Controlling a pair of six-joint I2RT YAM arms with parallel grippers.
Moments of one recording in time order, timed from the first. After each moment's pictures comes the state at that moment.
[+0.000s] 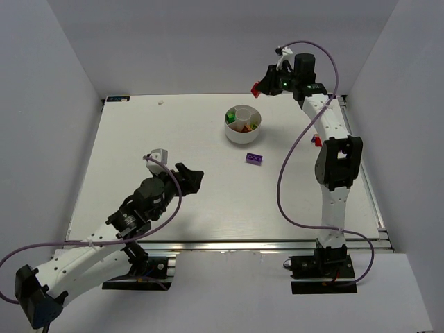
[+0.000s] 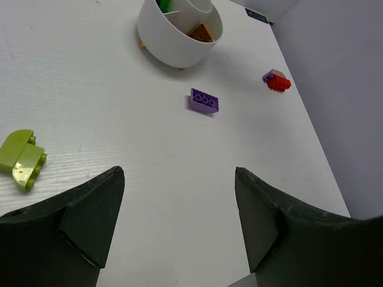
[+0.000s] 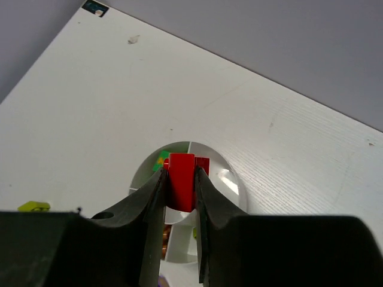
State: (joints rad) left arm -0.81 0.73 0.54 -0.02 -0.37 -0.63; right arm 0.19 2.20 2.13 -0.28 -0.65 0.11
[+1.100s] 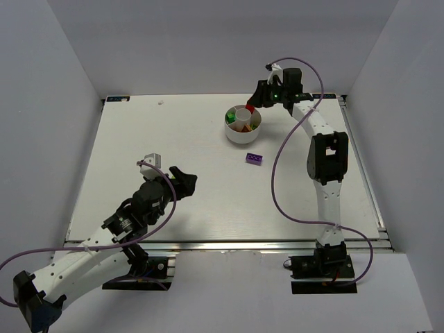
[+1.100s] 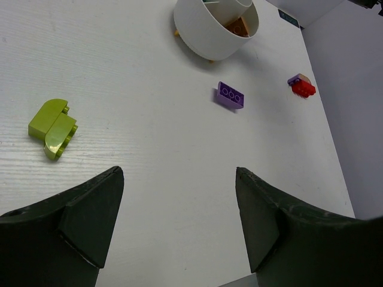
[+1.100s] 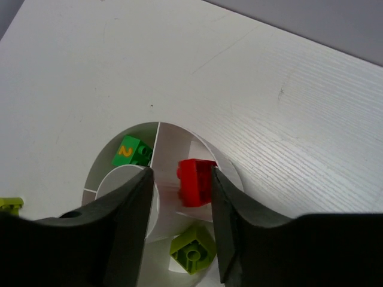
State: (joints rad) left arm -0.81 0.65 0.52 -0.17 -0.46 -0.73; right arm 0.20 2.39 2.15 -0.24 -0.65 0.12
